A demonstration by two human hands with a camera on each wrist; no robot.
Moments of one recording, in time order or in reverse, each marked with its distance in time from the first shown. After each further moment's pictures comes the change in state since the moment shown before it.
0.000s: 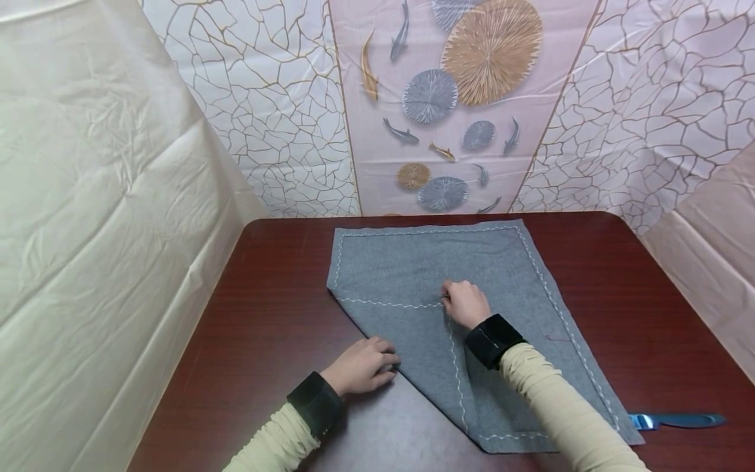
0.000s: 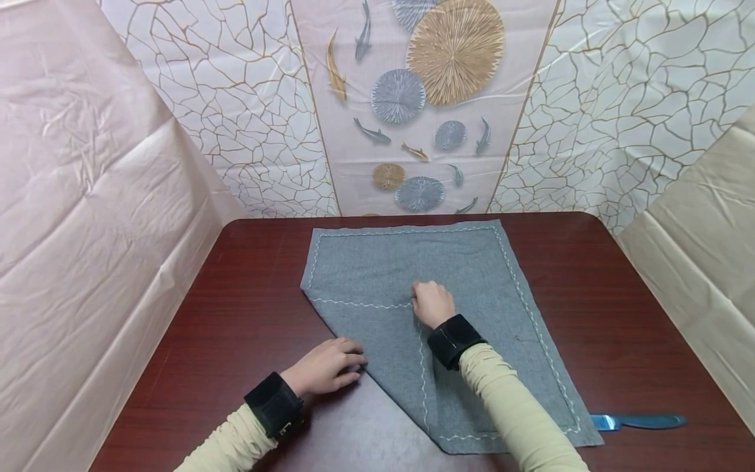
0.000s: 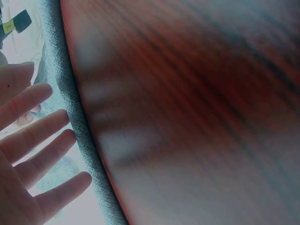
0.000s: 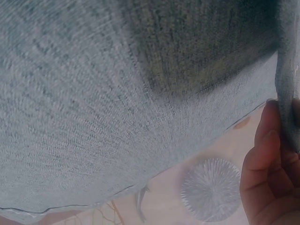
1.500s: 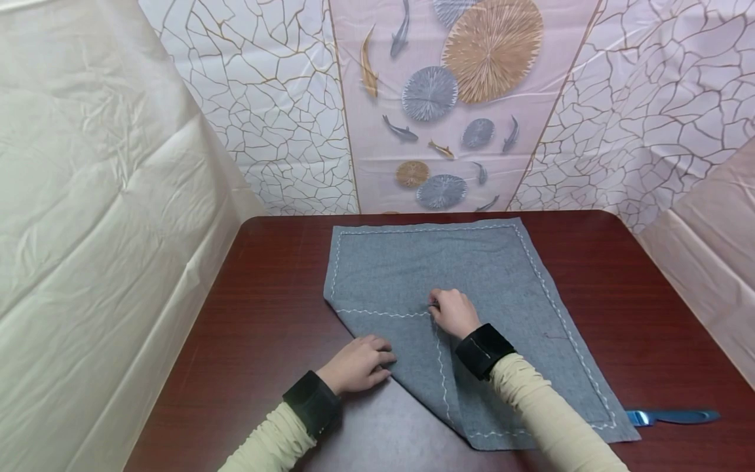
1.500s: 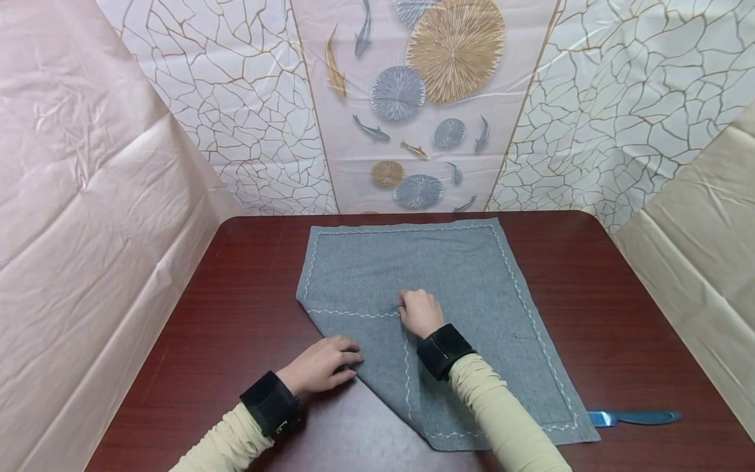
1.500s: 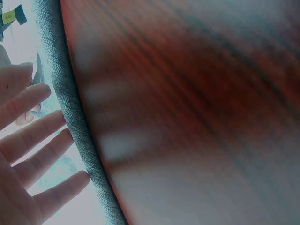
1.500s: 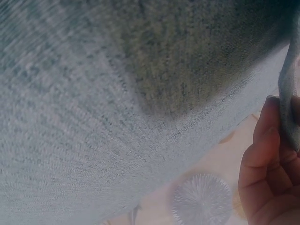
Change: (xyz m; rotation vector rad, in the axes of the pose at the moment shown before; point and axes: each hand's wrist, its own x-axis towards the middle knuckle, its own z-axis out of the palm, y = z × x) left_hand -0.005 -0.005 -0.001 -0.008 0.035 0.030; right_hand -0.009 -0.025 0.006 0.090 -0.055 0.036
